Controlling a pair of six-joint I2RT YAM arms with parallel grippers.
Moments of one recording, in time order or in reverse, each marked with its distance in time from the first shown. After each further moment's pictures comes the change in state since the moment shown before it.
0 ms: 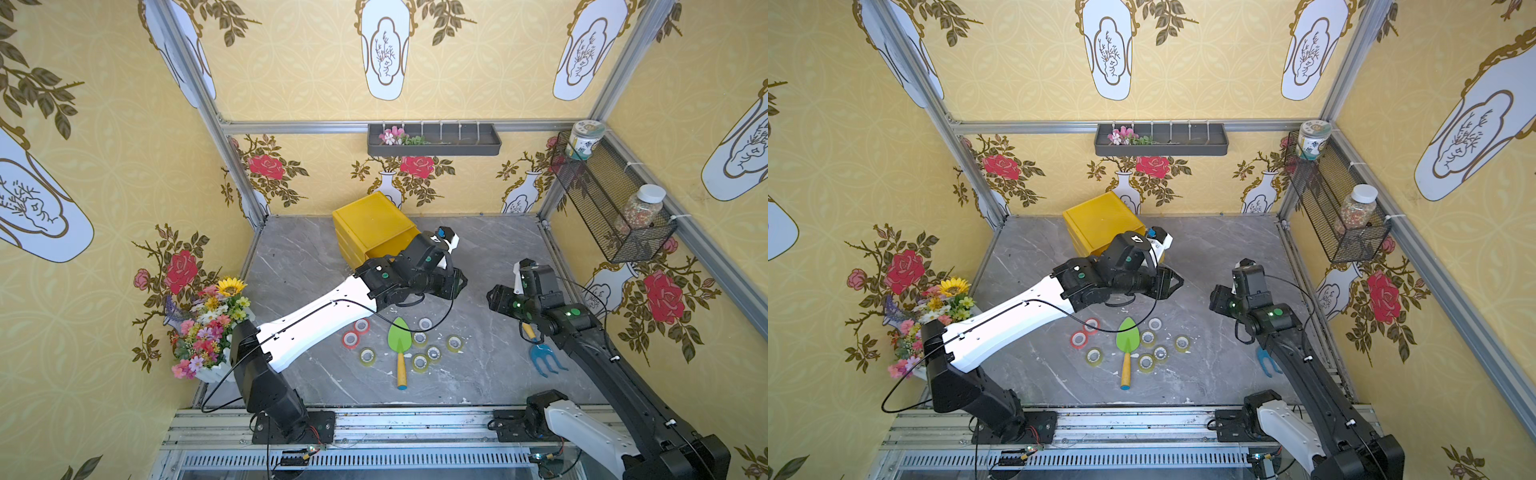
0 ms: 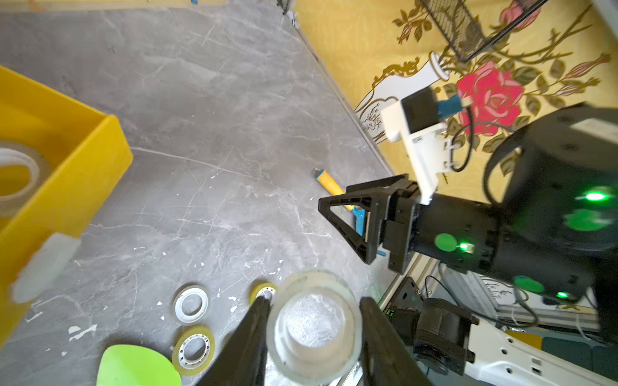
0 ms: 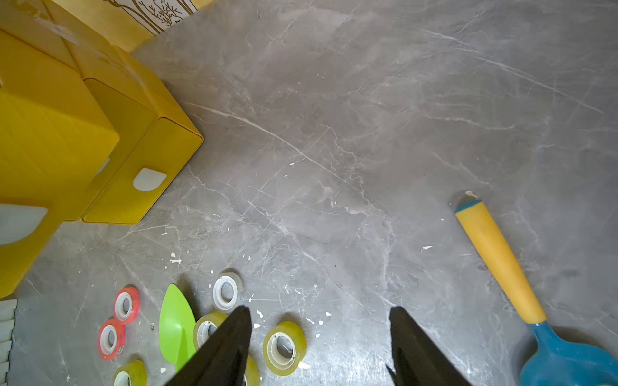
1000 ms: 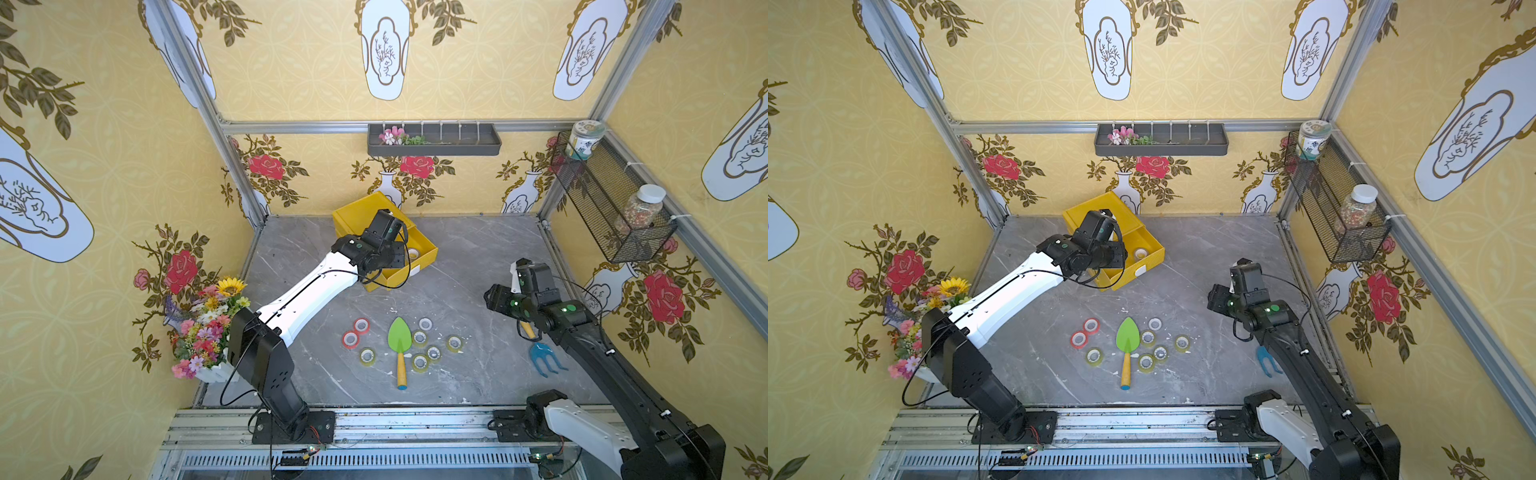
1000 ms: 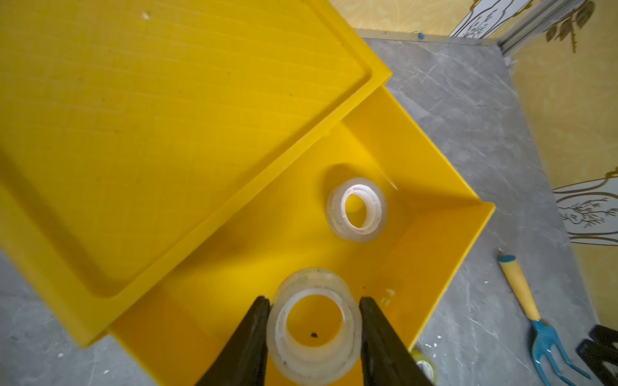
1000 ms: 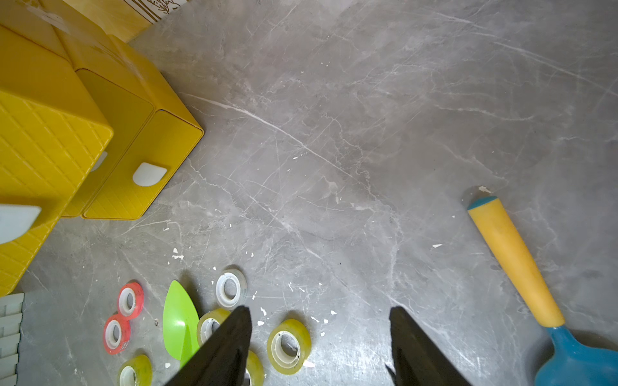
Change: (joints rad) left arm 0.318 0.076 -0.053 -0.117 -0.195 0.018; right arm 0.000 0.036 0.005 0.008 -0.025 0.005
